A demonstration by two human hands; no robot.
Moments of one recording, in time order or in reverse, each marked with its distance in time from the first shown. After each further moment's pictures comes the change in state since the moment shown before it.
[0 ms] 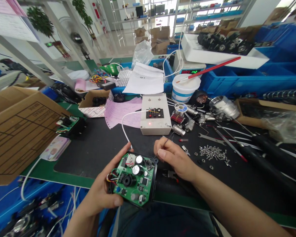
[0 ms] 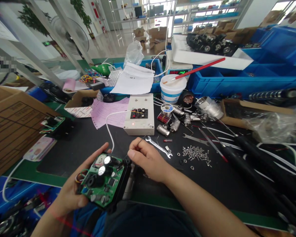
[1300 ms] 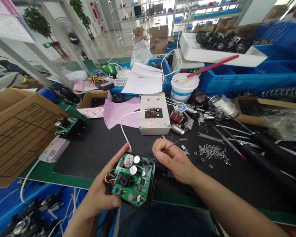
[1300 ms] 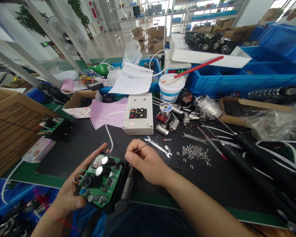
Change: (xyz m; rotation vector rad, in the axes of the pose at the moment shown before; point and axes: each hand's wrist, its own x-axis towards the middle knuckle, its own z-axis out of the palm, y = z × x) left_hand -0.001 0.000 0.002 0.022 0.059 0.003; right_hand -0.004 0.004 0.005 0.038 0.007 -0.139
